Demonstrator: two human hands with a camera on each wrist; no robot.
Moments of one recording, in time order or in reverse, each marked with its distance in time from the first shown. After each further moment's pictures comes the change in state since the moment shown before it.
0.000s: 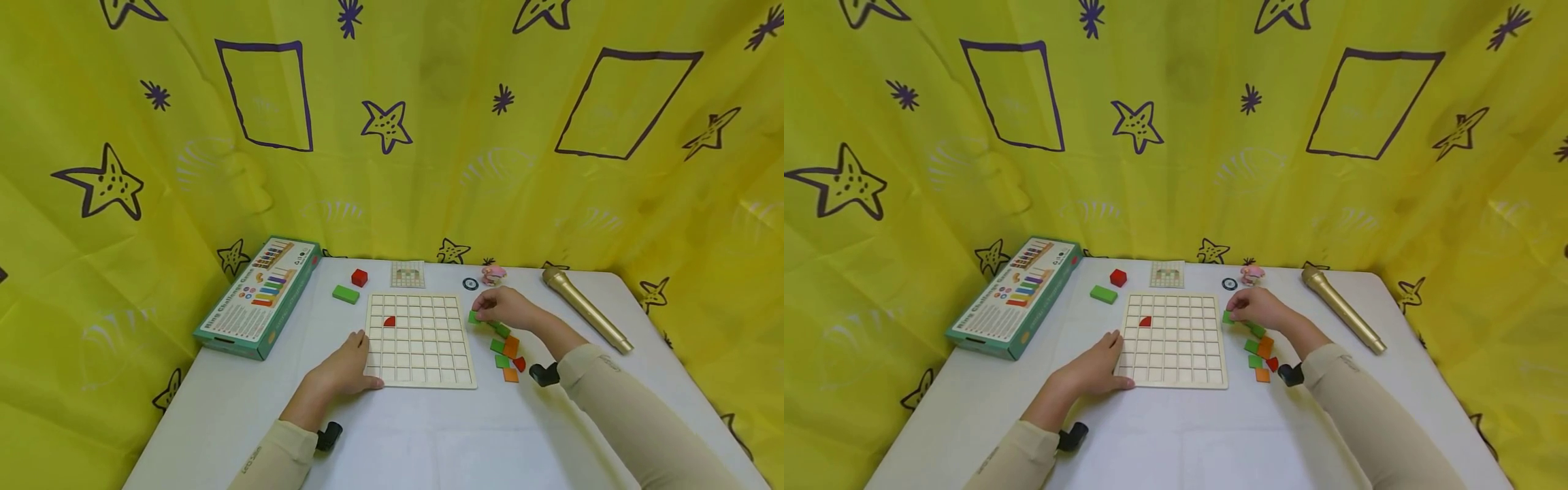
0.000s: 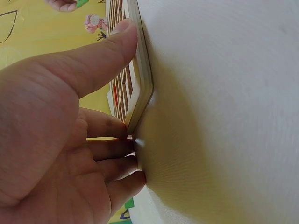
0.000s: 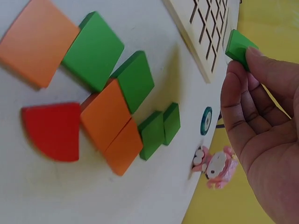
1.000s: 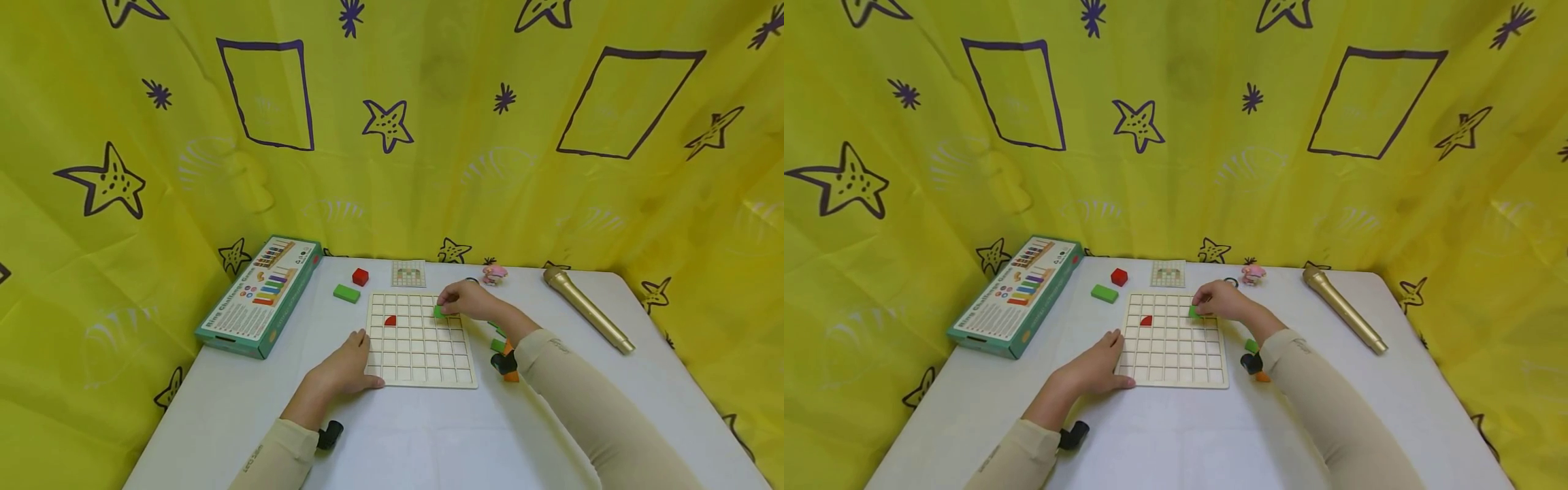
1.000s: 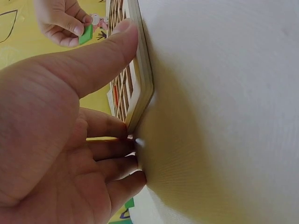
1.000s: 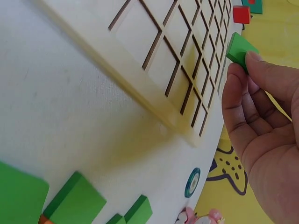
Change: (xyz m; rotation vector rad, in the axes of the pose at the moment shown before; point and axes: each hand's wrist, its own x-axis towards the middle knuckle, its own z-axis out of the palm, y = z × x) left_hand 0.000 0.000 0.000 0.004 0.003 0.003; right_hand 0.045 -0.042 0.031 0.048 -0.060 -0.042
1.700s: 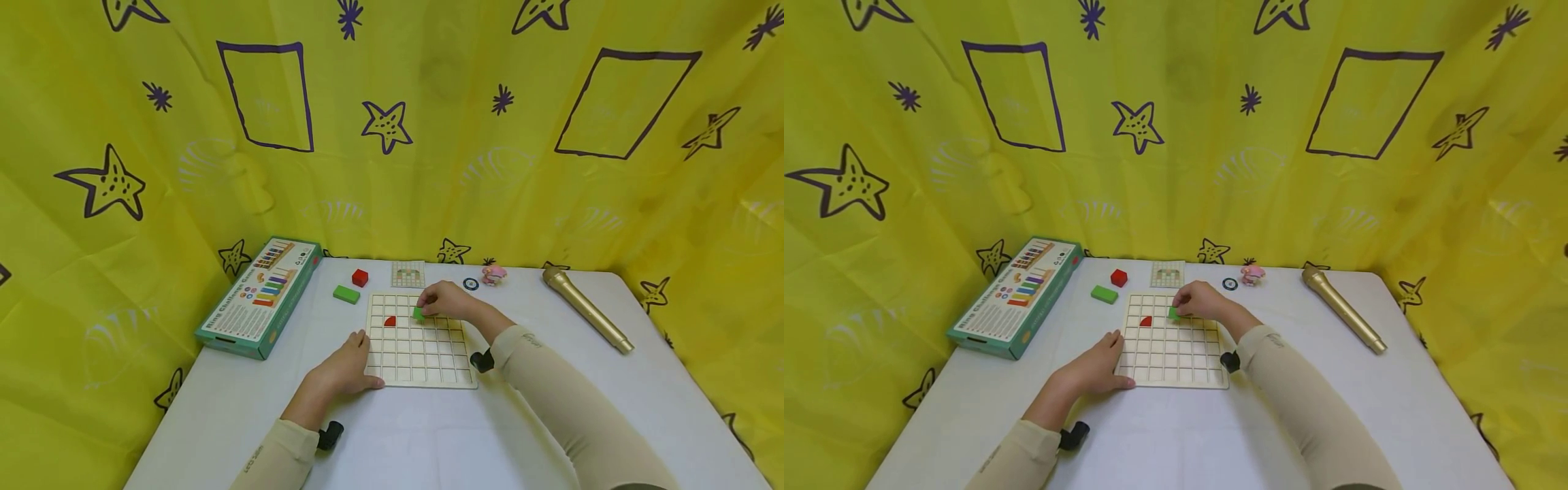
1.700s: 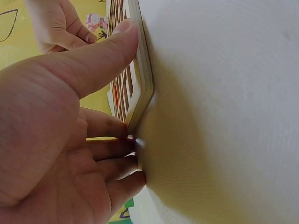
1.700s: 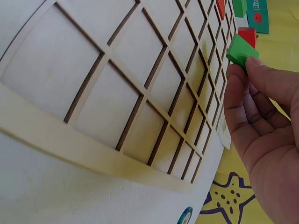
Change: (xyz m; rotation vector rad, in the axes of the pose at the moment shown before) left_hand 0.000 0.001 0.000 -0.024 -0.008 -0.013; right_hand 0.028 -0.018 0.024 -0.006 -0.032 -0.017
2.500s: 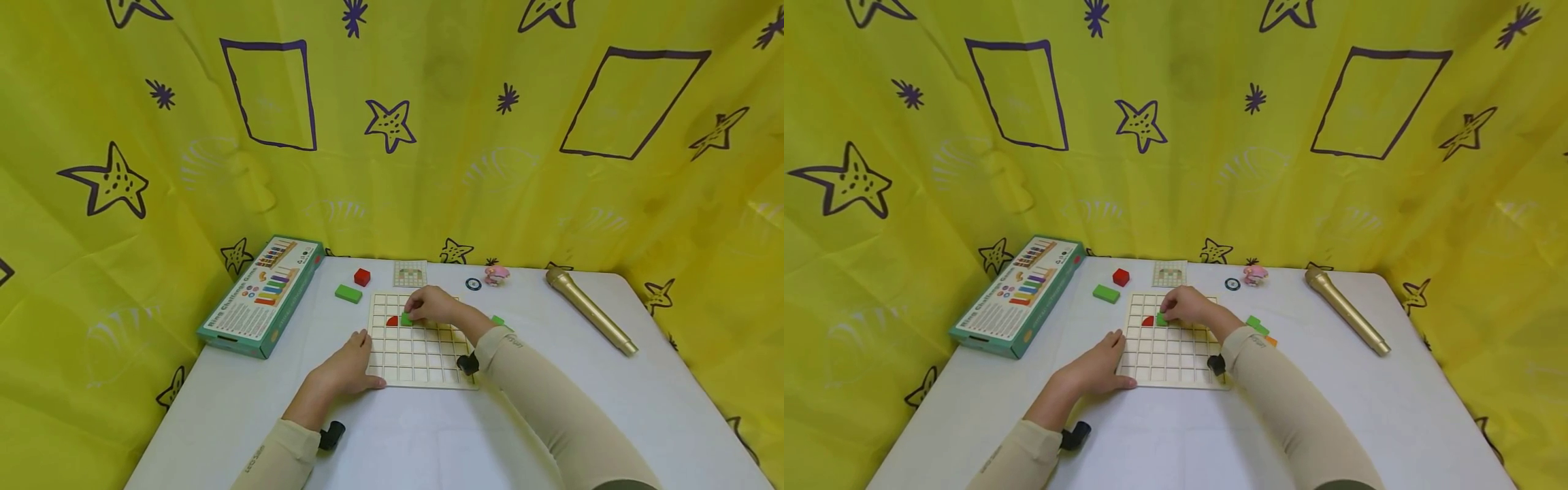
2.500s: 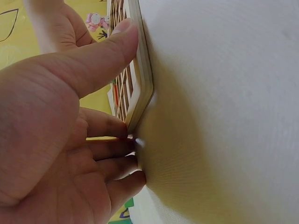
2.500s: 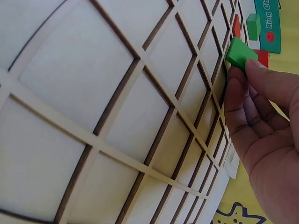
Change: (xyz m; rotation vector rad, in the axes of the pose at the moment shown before) left_hand -0.002 0.000 -0.001 0.006 -0.003 0.006; right_hand 0.018 -0.013 0.025 -0.034 -0.024 -0.013
